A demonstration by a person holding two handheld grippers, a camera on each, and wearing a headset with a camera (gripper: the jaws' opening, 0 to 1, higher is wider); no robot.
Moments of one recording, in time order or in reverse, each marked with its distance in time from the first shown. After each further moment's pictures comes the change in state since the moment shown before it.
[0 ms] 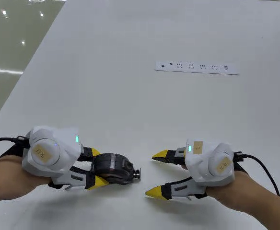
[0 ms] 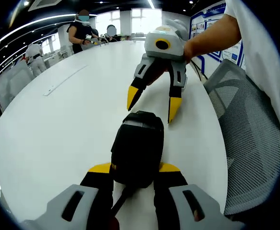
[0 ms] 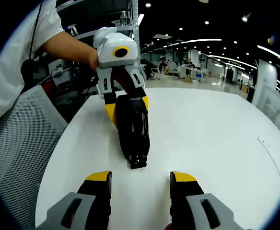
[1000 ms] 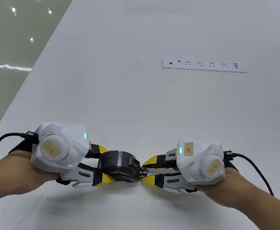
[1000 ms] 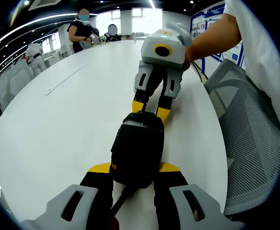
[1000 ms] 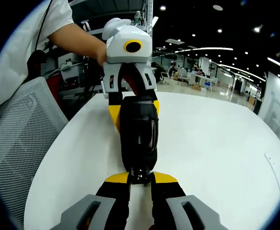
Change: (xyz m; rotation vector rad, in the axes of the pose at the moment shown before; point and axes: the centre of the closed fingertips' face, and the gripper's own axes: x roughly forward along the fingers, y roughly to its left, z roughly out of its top) left arm -0.001 0.000 -0.001 0.000 0.006 0.002; right arm 0.025 0.005 0.011 -0.097 -0.025 0.041
